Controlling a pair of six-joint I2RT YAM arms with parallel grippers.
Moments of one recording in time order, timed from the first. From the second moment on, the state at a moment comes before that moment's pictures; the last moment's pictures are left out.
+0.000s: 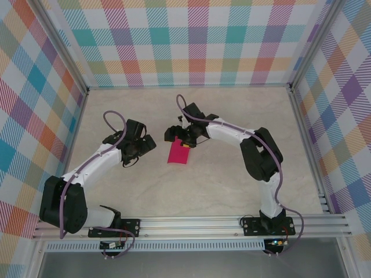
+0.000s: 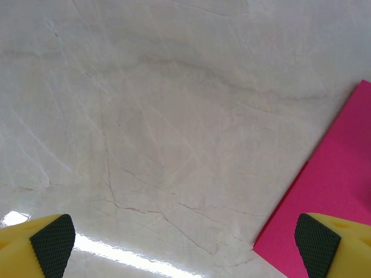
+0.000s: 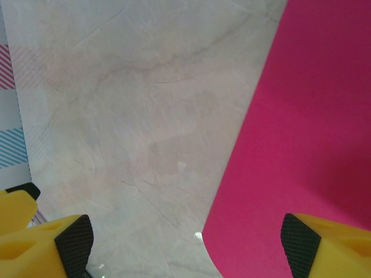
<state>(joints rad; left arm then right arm) -0.34 1.34 0.90 -0.66 -0.13 -0.87 0.69 2.06 1.55 -0.48 -0.48 0.73</state>
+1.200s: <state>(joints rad) -0.46 1.48 0.92 -0.41 0.23 -0.82 0.62 1.69 1.21 -0.60 -0.43 0.55</state>
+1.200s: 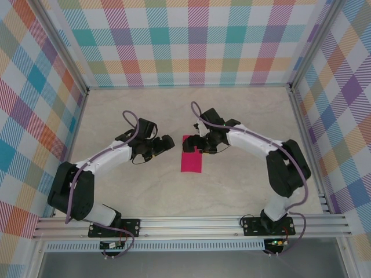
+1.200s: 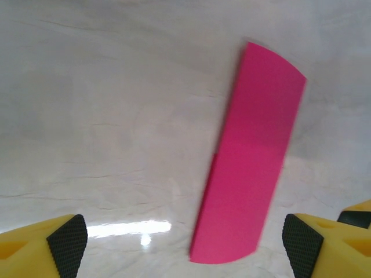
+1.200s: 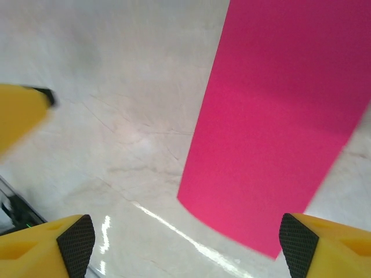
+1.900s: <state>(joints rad) -0.57 1.96 1.25 -0.30 0.32 -0.85 0.55 1.58 0.90 -0.41 -0.48 0.94</state>
